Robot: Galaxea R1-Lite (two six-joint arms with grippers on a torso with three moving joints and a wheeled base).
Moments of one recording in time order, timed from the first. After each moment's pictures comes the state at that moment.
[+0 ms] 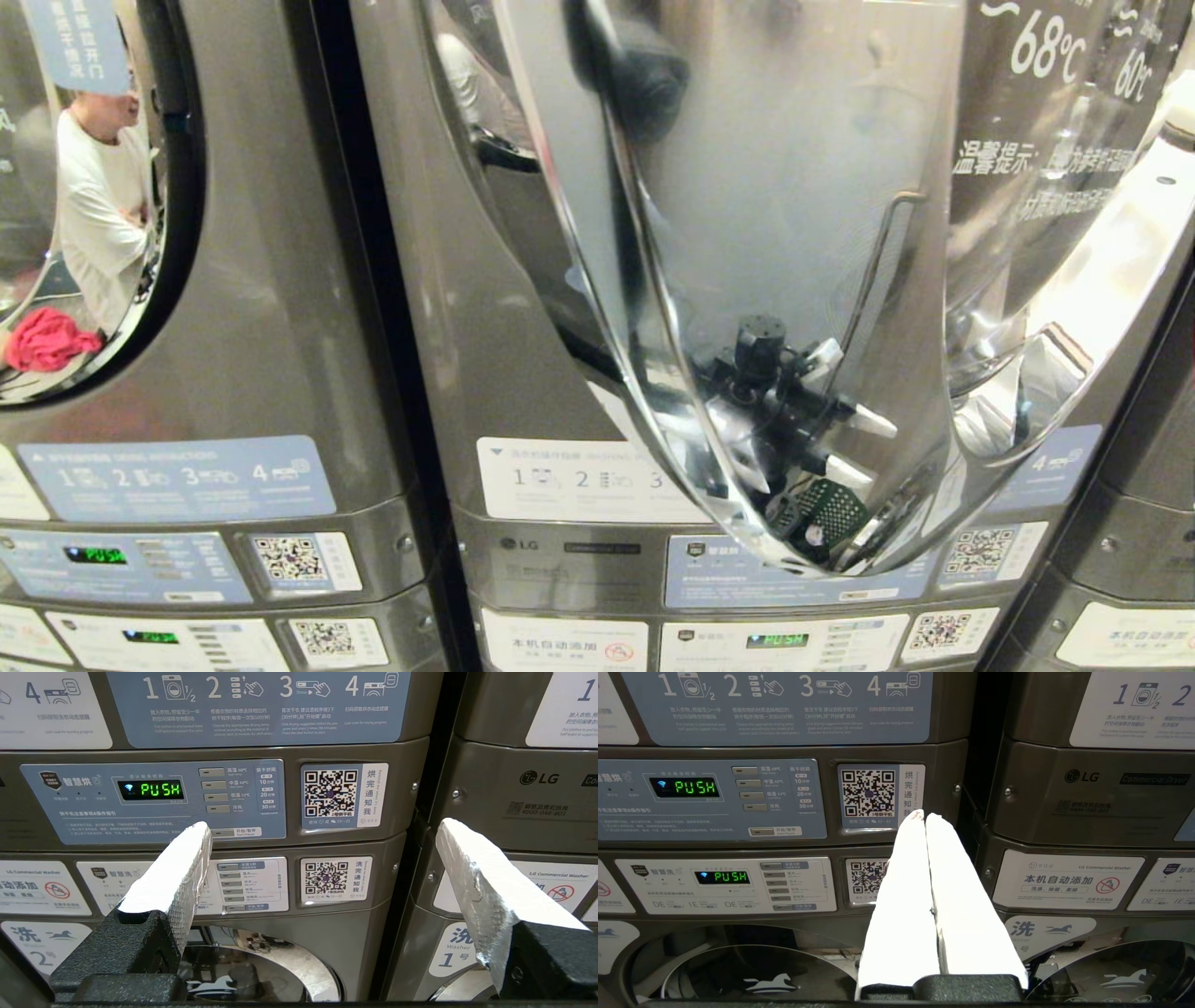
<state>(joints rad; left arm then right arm) 0.00 0.00 0.00 0.00 0.00 0.00 0.00 0.00 0.00 0.00 -0.01 0.01</state>
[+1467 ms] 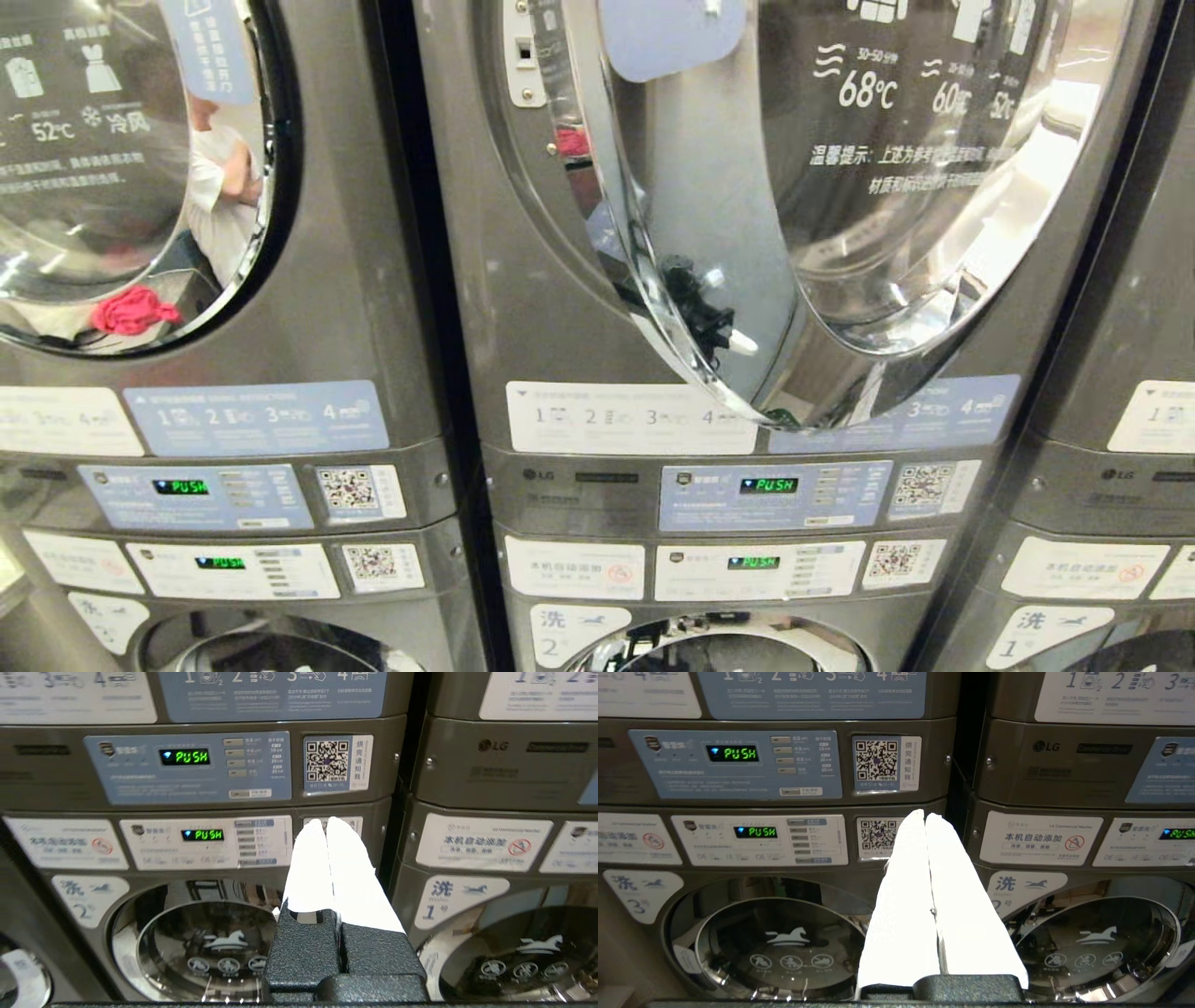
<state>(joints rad) 0.00 0.00 0.00 0.00 0.00 0.00 0.00 0.00 0.00 0.00 -0.01 0.02</state>
